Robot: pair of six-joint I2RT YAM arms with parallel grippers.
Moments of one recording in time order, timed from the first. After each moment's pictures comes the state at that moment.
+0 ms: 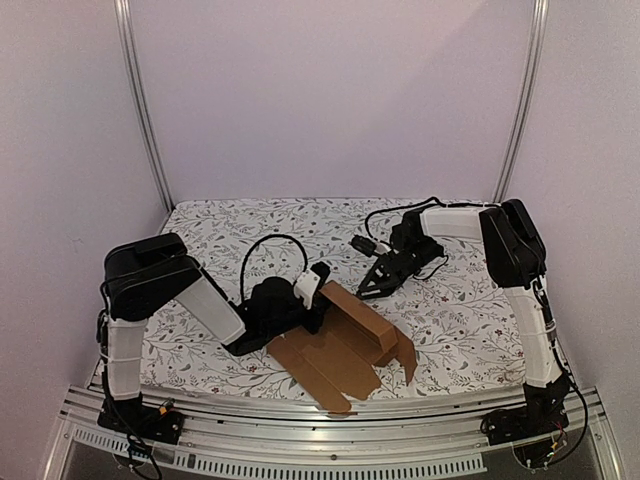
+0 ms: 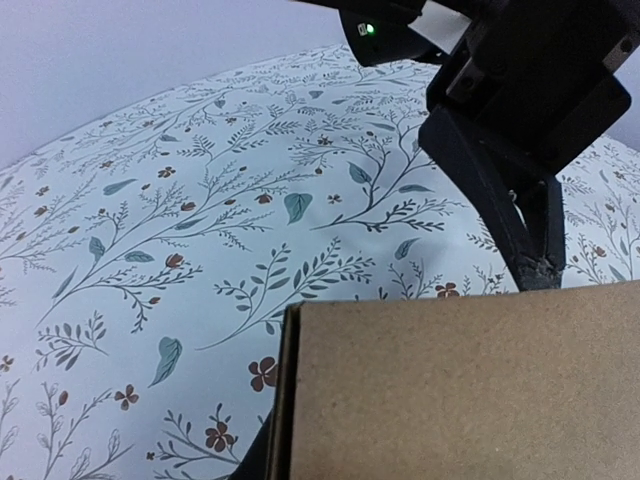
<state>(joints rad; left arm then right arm) -0.93 2.10 0.79 1.02 -0.14 -0.04 0.50 2.38 1.81 -1.35 -1.36 -0.70</state>
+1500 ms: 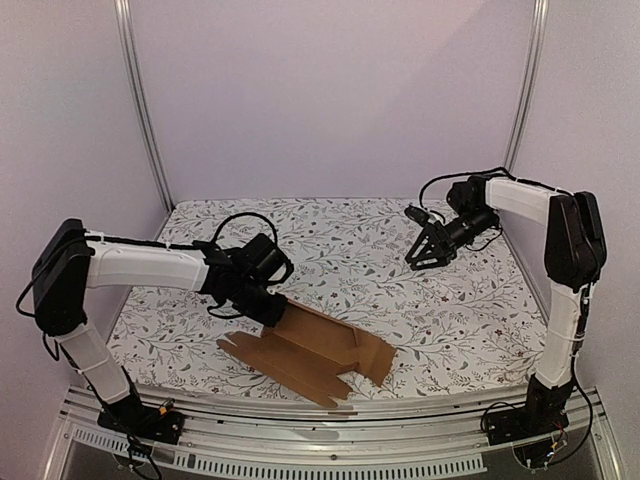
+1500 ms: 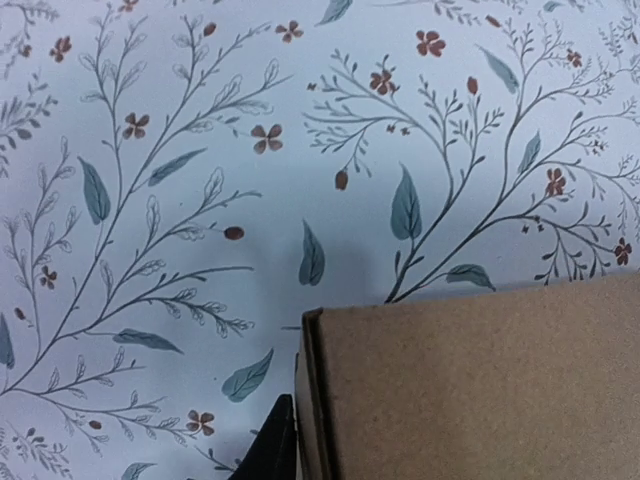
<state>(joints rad) -0.87 1.69 1.04 -0.45 -0.12 -0.35 0.25 2.05 1.67 -1.26 -1.06 -0.42</state>
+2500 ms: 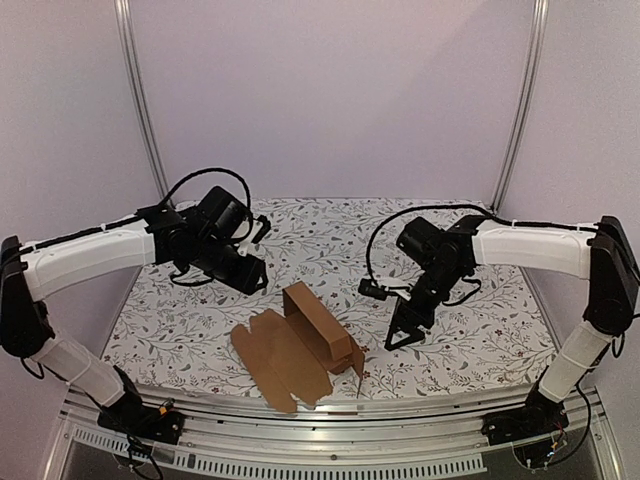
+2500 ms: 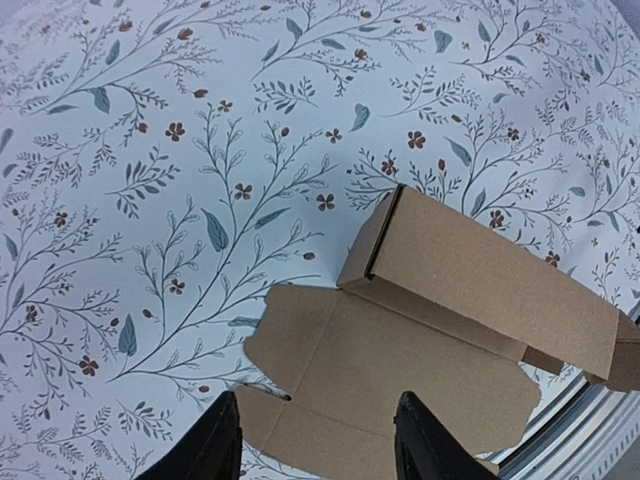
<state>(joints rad) -0.76 1.44 1.17 -0.74 -0.08 -0.24 0.73 1.66 1.19 -0.92 -0.55 -0.35</state>
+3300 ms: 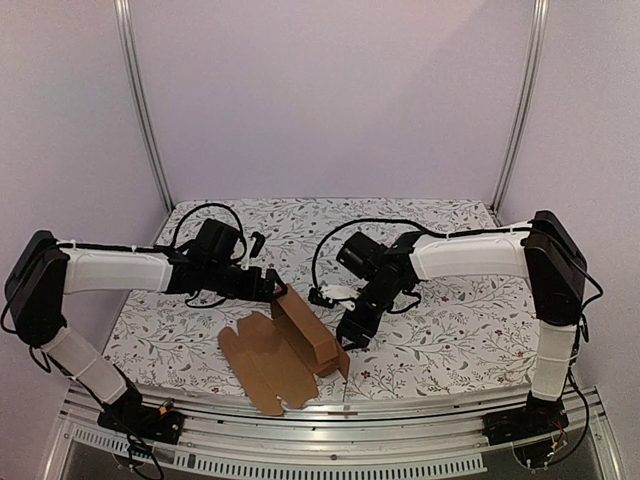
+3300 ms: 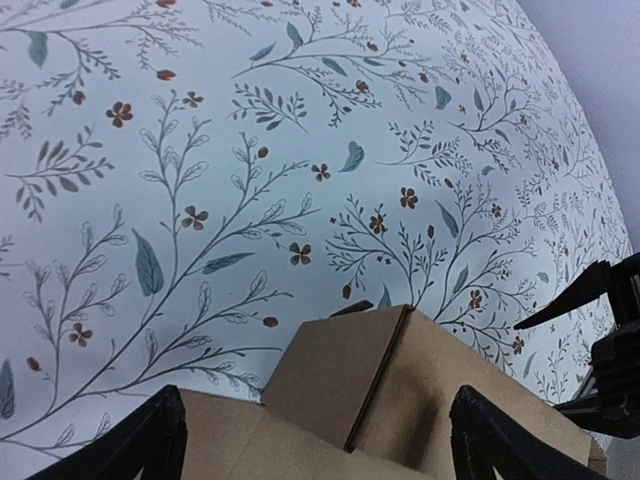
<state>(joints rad) -0.62 1.56 0.86 -0.11 0.19 -0.42 0.93 1.96 1.39 -0.70 -0.32 -0.22</state>
